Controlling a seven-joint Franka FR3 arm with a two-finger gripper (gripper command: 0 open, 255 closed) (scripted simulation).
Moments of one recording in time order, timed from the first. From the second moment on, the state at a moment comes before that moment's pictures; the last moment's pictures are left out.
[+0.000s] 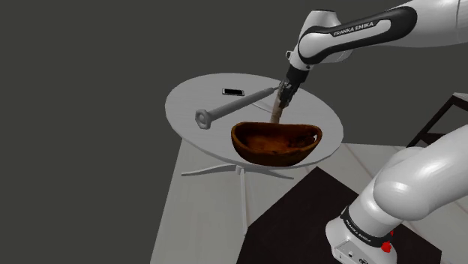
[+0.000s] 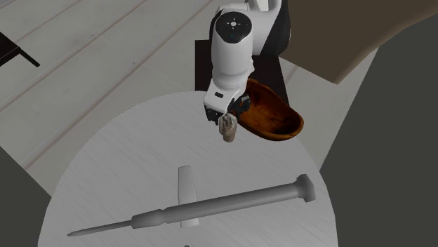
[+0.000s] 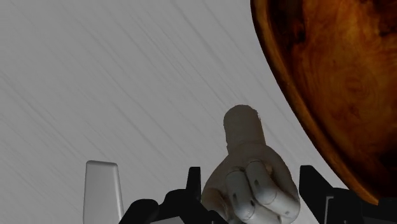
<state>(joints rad) -0.03 -0.34 -0.20 -2.37 -0.06 2.13 -0.43</state>
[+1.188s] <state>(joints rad) -0.02 -0.38 -0.18 -2.17 -0.06 1.88 -0.43</state>
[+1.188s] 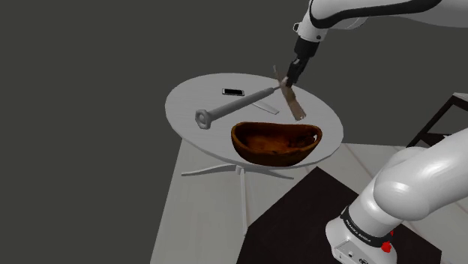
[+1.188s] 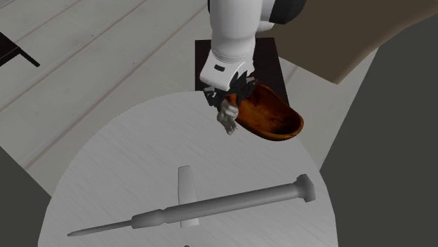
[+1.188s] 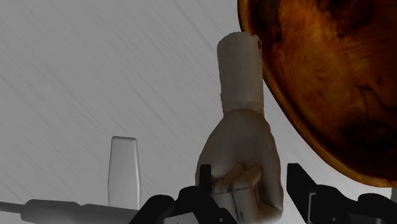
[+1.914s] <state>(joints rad) -0.02 -0.37 -0.18 -2.01 -0.05 1.73 -0.43</state>
